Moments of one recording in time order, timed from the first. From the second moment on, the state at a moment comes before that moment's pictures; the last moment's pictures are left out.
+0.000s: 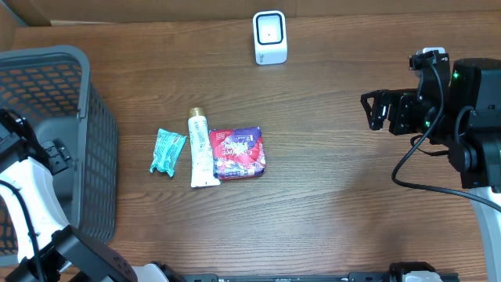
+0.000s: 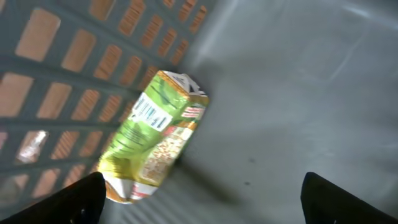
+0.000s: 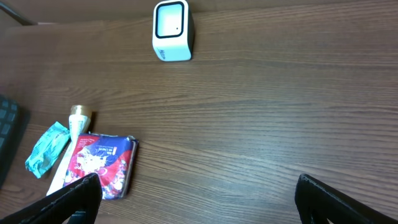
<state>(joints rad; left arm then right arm) 0.74 1.56 1.20 -0.68 -0.25 0.21 0.04 1.21 1.40 -0.96 -0.30 0.07</state>
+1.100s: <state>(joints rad) 0.85 1.77 1.20 -0.60 -0.27 0.47 0.04 1.21 1.40 -0.96 -0.30 0.07</state>
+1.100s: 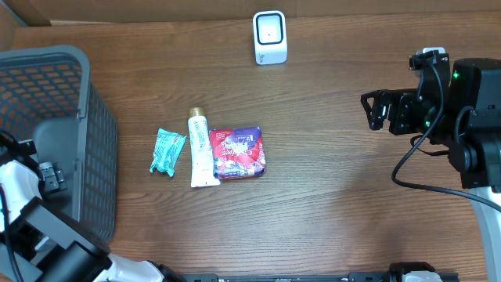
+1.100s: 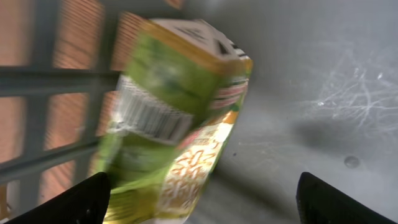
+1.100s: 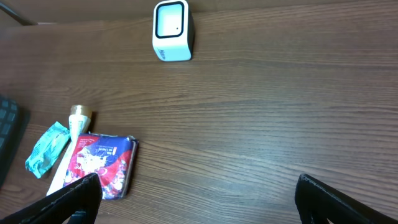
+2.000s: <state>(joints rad) 0.80 1.80 1.25 -0.57 -0.38 0.52 0.04 1.21 1.40 -0.96 -0.30 0.07</state>
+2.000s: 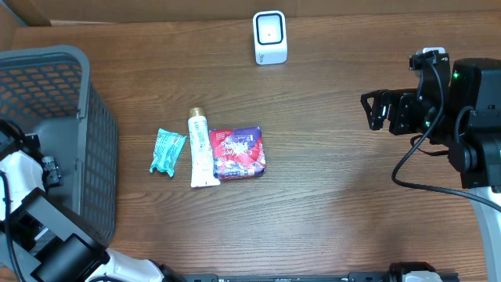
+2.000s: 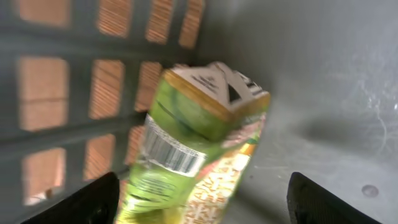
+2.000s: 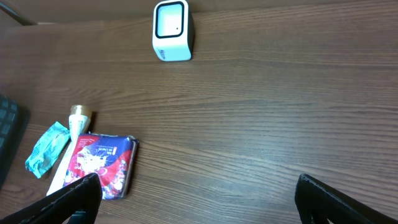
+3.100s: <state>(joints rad) 0.86 1.81 1.21 -0.59 -0.32 0.59 0.04 1.21 1.40 -0.96 -0.30 0.07</state>
